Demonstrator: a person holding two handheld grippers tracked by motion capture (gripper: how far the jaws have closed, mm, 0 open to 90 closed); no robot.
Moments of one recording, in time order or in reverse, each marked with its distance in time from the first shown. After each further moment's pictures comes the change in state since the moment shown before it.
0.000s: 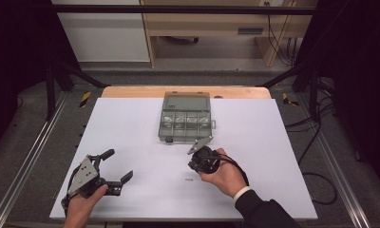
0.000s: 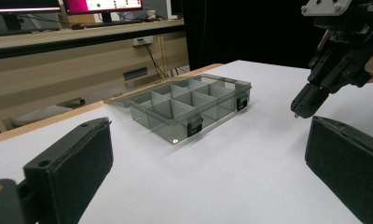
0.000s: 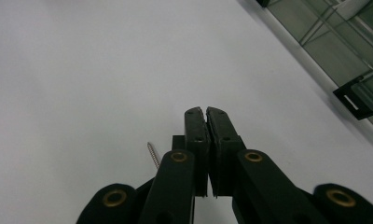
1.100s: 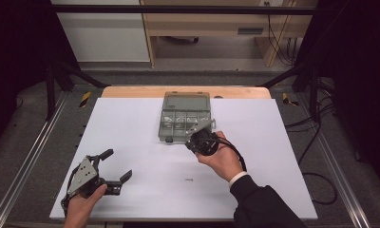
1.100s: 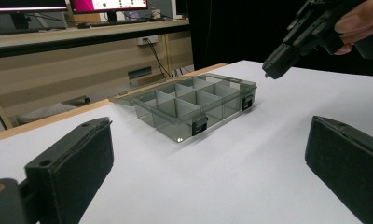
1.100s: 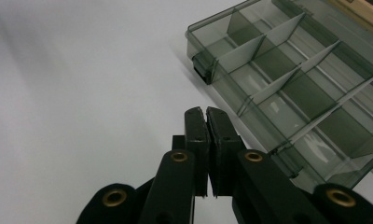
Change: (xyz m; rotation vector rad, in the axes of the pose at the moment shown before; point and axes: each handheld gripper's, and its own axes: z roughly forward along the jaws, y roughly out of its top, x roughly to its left) left arm 0.001 -0.001 -0.002 0.007 0.020 -0.006; right arm -0.025 0.040 -0.016 -0.130 -0.068 0.004
